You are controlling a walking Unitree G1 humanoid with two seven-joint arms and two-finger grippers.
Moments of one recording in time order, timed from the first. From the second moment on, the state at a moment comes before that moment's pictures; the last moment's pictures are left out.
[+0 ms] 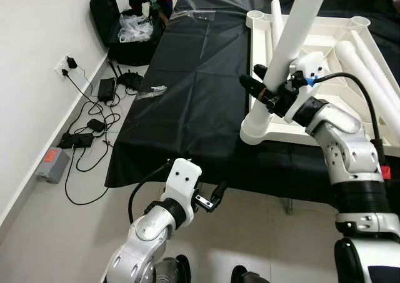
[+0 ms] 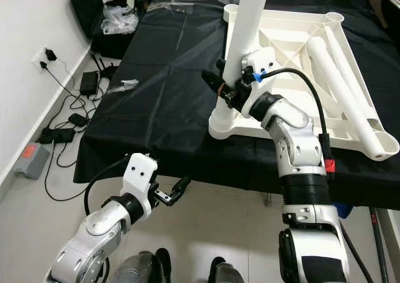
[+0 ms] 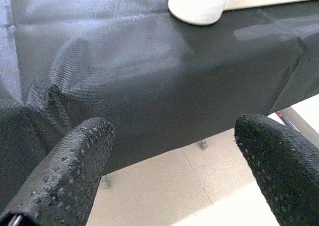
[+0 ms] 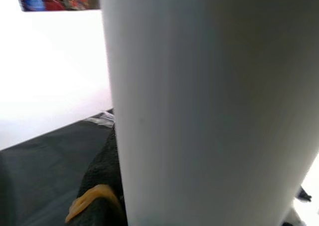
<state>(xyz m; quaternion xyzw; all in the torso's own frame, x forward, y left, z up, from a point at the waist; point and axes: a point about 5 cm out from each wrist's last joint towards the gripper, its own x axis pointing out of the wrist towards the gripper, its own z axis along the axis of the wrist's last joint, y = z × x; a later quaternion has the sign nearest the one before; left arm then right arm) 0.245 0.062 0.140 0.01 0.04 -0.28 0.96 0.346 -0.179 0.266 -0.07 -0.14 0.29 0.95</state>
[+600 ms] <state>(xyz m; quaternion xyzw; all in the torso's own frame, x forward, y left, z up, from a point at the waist) 0.240 0.059 0.136 0.01 0.04 -0.28 0.96 0.337 -0.143 0.257 -0.01 -0.14 -0.03 0.99</state>
